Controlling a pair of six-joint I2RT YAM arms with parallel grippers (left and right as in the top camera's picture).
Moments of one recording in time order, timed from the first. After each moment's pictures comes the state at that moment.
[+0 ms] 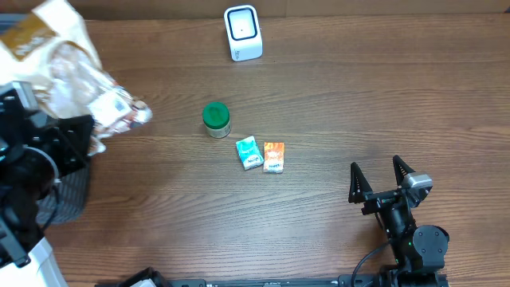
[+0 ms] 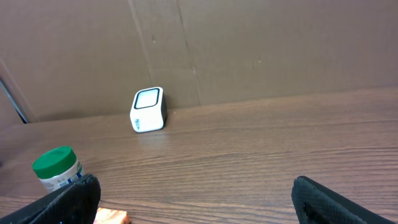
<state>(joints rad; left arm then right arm) 0.48 1.12 1.63 -1.31 0.49 -0.09 0.01 0.01 0.02 -0.02 -0.20 0.20</state>
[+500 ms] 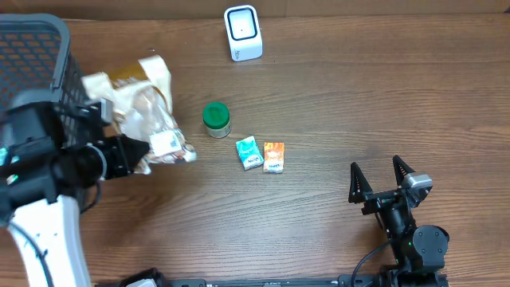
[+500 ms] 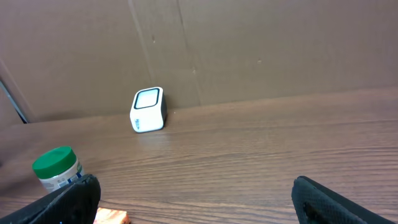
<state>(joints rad) 0.32 1.20 1.26 -1.24 0.49 0.06 0.01 0.01 0.02 -0.02 -0.20 0.20</state>
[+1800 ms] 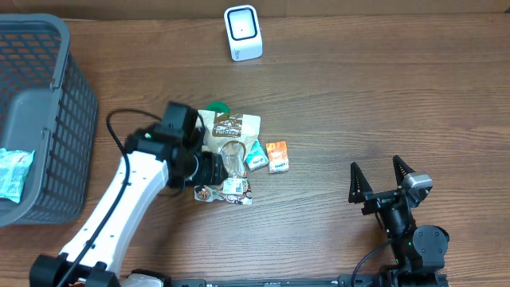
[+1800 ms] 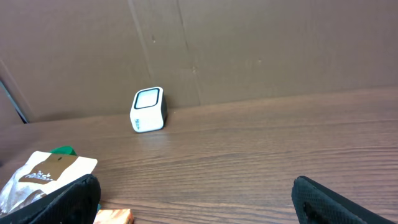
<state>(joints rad) -0.26 1.44 1.06 -1.02 0.22 -0.29 0.01 0.01 0.02 -0.02 -0.20 0.20</state>
